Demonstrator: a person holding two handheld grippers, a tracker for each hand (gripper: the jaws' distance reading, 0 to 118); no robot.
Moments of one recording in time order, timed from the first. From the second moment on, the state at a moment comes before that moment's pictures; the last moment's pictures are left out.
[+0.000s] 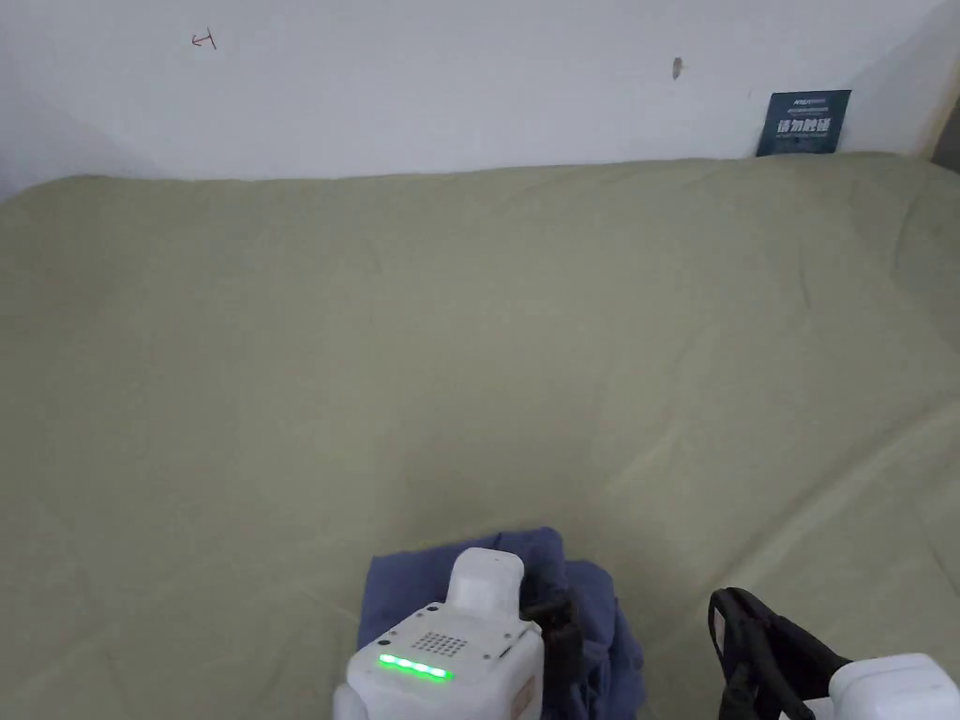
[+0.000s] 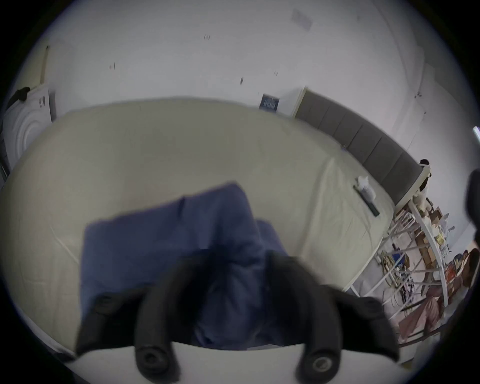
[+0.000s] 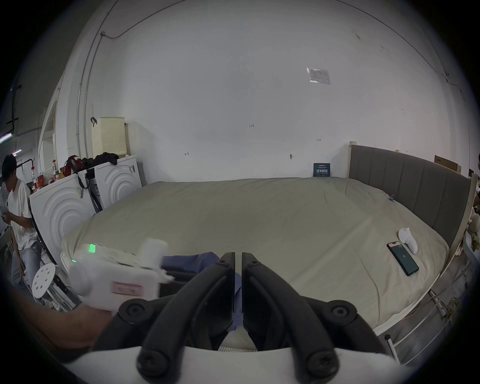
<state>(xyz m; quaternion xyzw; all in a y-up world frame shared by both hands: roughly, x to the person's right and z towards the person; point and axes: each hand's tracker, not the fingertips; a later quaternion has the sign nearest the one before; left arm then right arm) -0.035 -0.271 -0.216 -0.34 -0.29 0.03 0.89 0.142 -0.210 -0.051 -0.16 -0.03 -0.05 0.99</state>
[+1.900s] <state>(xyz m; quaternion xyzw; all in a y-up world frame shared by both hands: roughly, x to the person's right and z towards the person) -0.222 -0.326 -0.321 -0.52 -0.31 0.27 0.75 0.136 -0.319 -0.177 -0.39 0.09 -0.20 0.90</state>
